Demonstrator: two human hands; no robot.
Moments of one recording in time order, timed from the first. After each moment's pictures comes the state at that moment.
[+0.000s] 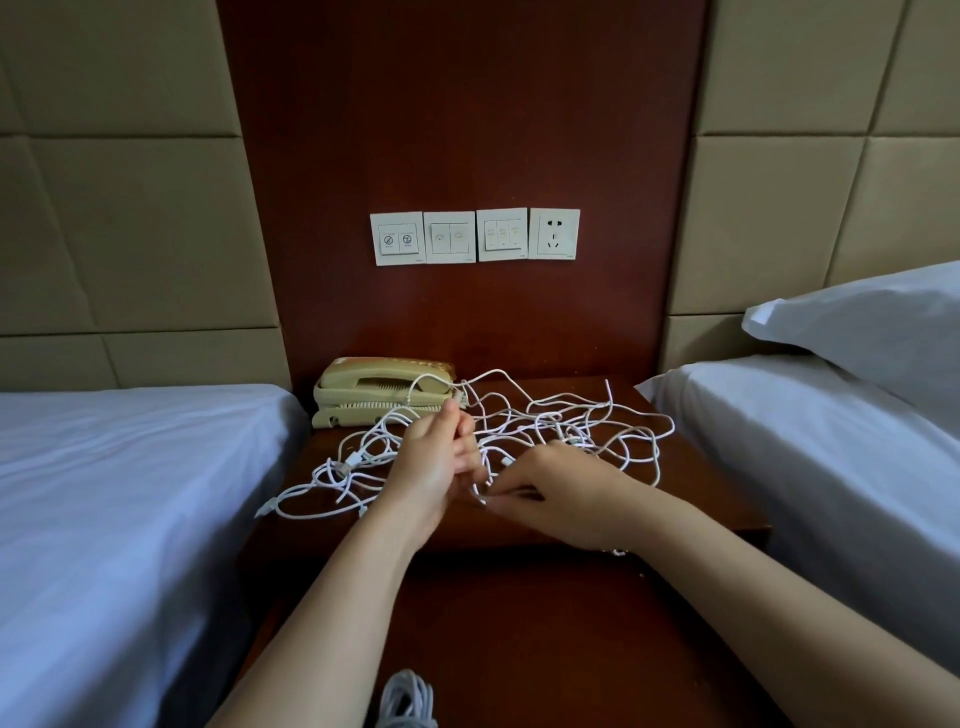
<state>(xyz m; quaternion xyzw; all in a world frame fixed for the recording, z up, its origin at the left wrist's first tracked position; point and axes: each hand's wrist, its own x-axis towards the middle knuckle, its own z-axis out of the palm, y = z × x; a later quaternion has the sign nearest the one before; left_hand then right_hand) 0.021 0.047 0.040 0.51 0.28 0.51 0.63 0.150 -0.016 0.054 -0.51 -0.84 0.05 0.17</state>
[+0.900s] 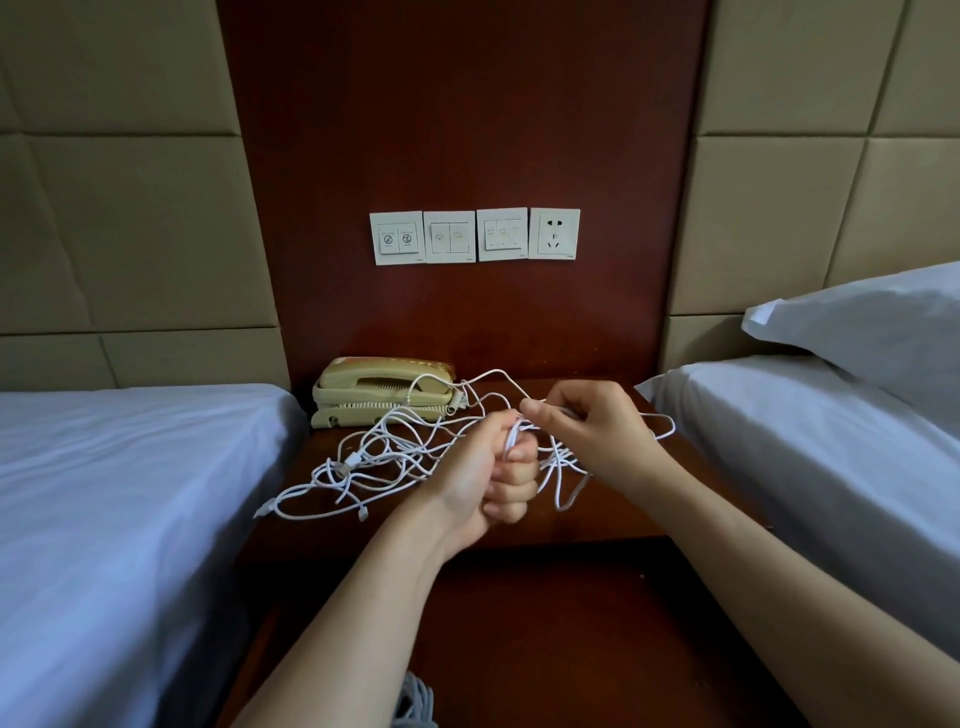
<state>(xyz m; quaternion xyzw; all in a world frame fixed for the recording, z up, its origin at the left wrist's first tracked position) 0.033 0.022 0.052 0.54 0.25 0.30 0.74 0.176 0.004 0.058 -0.53 -0.67 0.09 0.51</state>
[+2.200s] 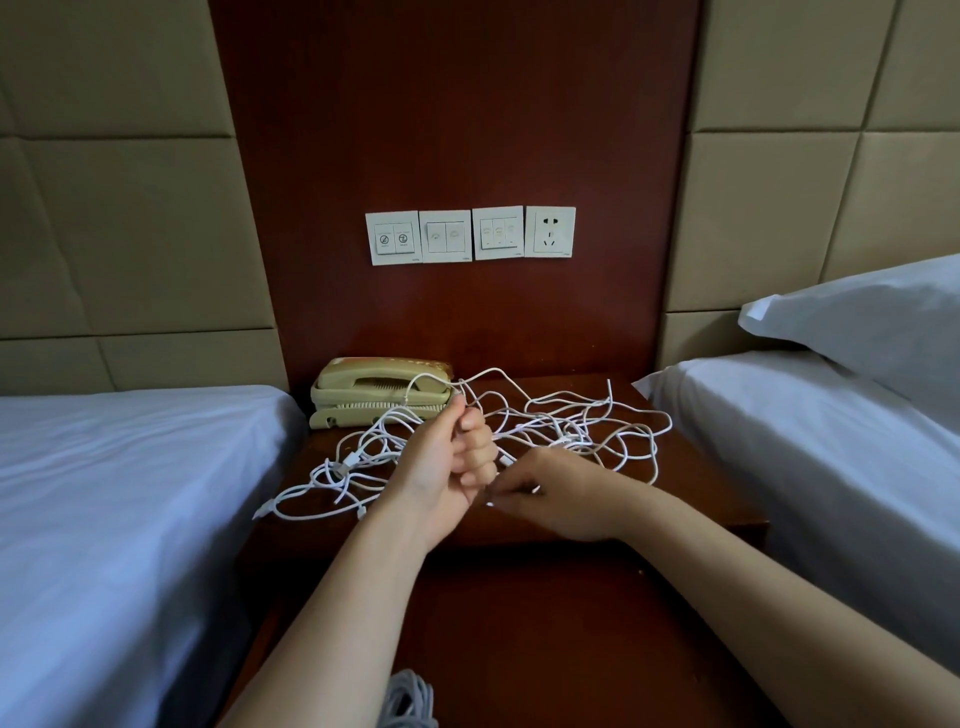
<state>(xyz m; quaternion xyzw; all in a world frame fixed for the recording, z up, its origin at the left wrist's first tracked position) 0.021 0.031 0.052 0.38 0.21 0.44 0.78 0.155 -0.006 0.045 -0.53 -0.81 0.14 0.20</state>
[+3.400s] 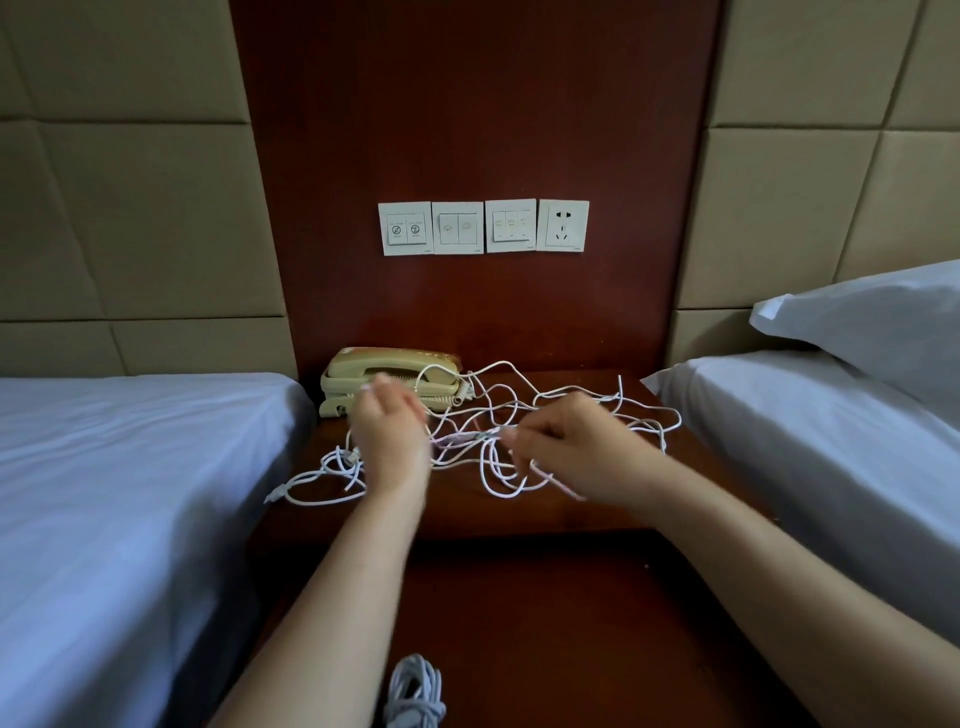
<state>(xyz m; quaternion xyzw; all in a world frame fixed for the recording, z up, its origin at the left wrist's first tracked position) 0.008 0.067 0.044 0.43 0.41 0.70 0.39 0.146 -0.024 0.071 -0.54 -0.75 0.17 0.35</state>
